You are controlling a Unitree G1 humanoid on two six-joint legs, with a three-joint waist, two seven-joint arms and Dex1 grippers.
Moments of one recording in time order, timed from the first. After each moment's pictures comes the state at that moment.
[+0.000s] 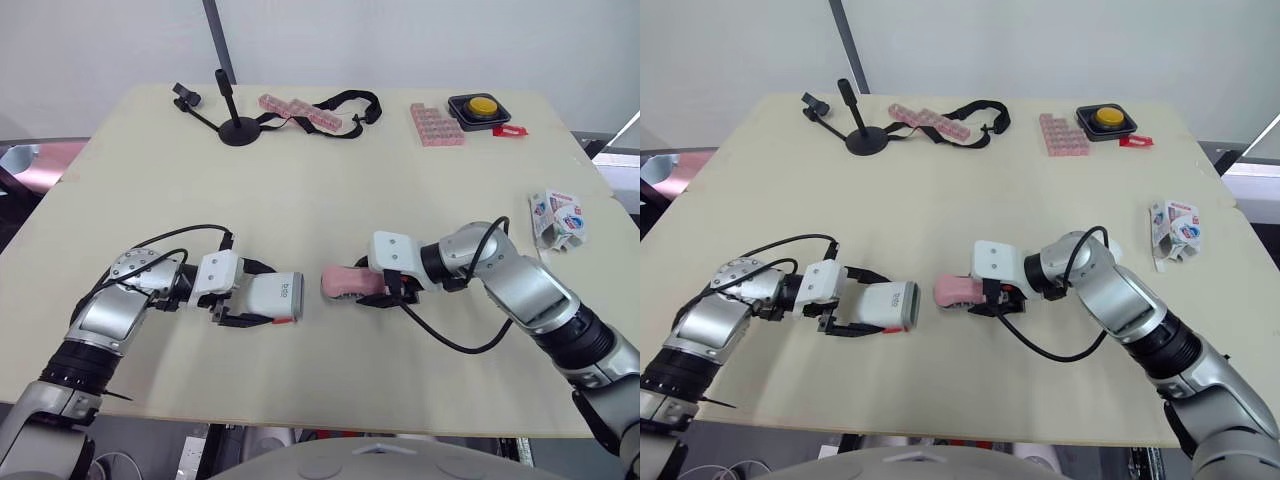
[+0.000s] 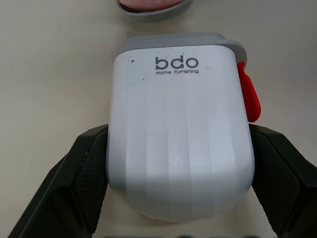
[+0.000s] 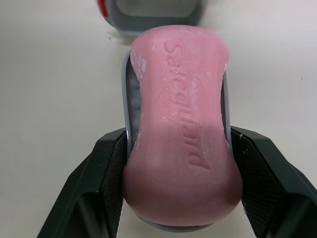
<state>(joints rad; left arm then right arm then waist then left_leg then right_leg) -0.27 0.70 -0.18 0.11 -0.25 -0.10 -1.35 -0.53 -0.65 0.49 -0.37 0.12 0.66 1.12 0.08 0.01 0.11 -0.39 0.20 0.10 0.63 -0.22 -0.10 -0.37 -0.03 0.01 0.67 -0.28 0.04</state>
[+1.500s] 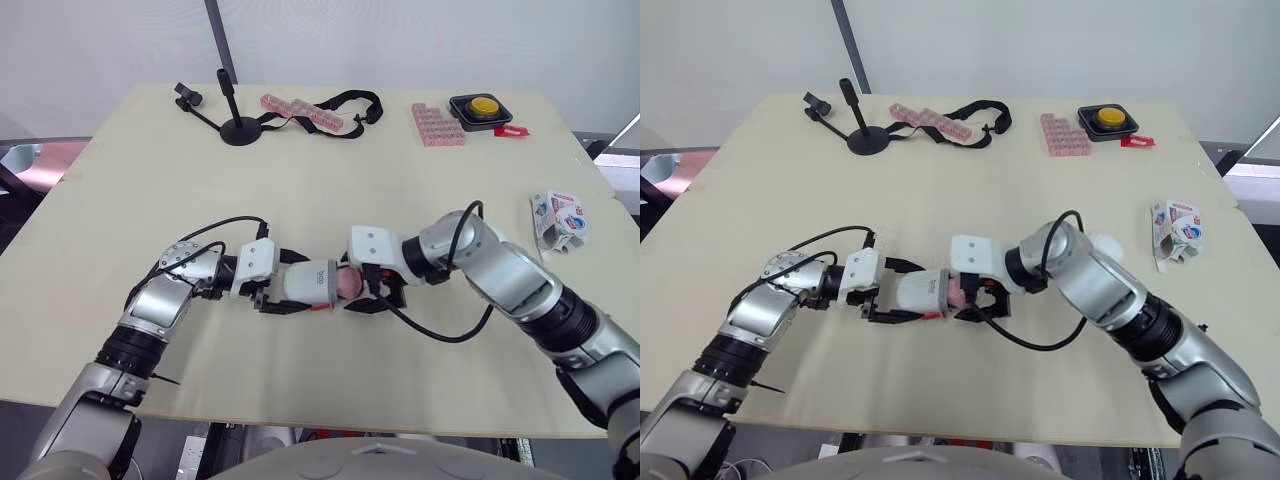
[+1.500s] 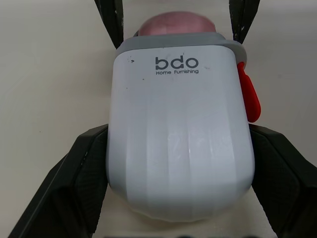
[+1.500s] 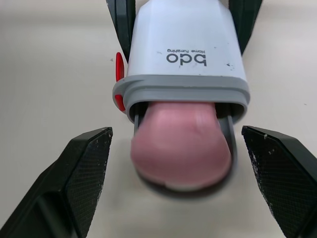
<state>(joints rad) -0.36 0.55 -0.25 0.14 -0.20 -0.07 -1.29 -0.67 -0.61 0.58 -0.39 0.14 0.82 1.09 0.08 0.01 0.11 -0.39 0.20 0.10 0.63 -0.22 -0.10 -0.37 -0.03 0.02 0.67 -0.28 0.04</state>
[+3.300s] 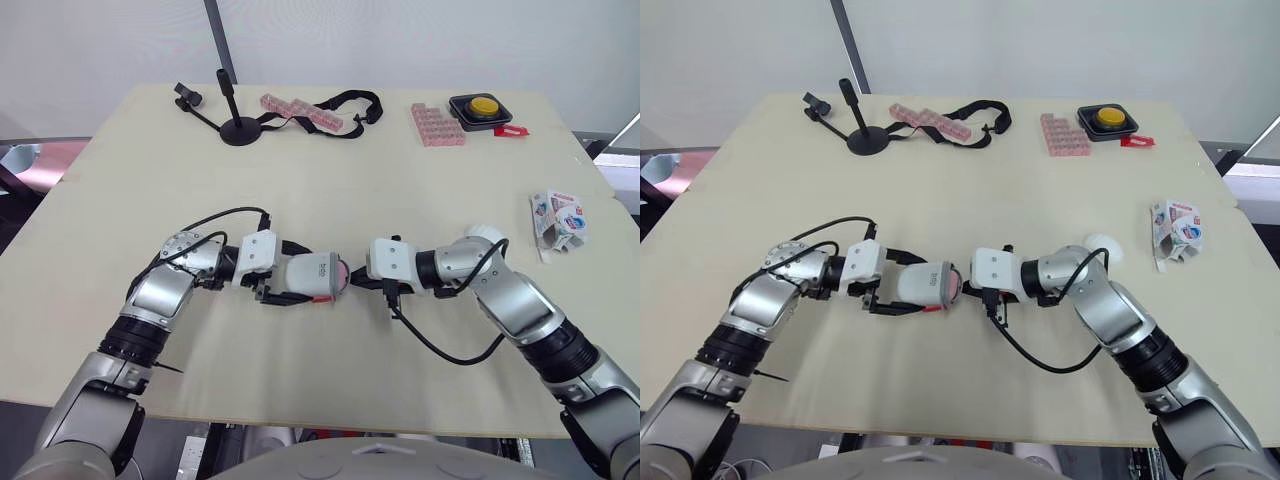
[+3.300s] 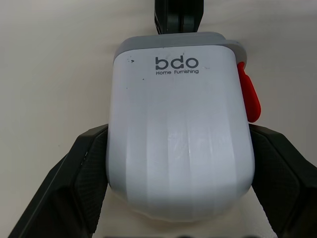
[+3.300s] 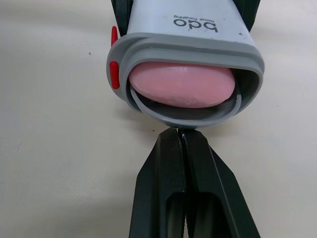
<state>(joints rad) -0.41 0.55 -0.25 0.16 -0.20 -0.08 -1.31 -0.43 -0.56 0.44 -0.24 0.05 0.35 1.05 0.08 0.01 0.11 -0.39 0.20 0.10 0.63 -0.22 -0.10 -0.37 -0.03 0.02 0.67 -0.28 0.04</state>
